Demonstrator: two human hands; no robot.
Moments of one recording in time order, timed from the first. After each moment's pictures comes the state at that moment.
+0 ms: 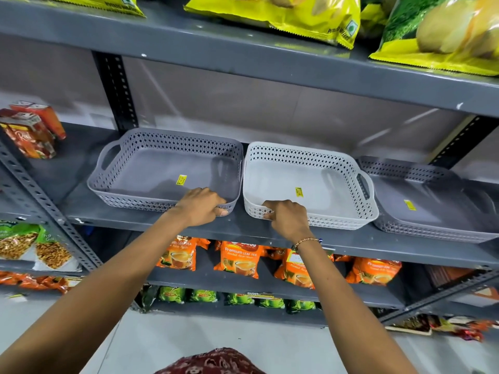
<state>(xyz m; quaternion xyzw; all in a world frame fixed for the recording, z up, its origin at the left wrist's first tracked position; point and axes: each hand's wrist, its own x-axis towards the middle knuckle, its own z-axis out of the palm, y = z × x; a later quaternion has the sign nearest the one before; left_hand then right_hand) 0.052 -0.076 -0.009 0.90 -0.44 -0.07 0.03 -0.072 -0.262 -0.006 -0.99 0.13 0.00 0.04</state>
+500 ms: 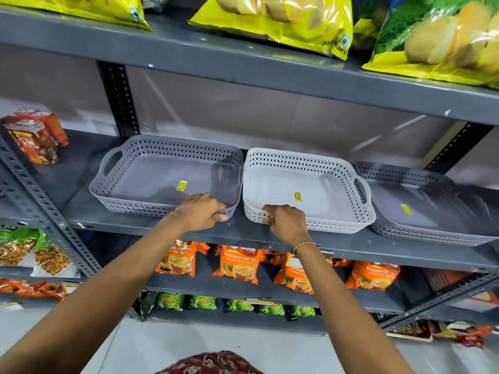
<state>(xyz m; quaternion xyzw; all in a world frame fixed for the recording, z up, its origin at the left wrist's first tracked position) 0.048 -0.071 -0.005 0.89 -0.46 -0.06 0.03 -0.073 -0.261 -0.008 -0.99 0.14 0.01 0.04</state>
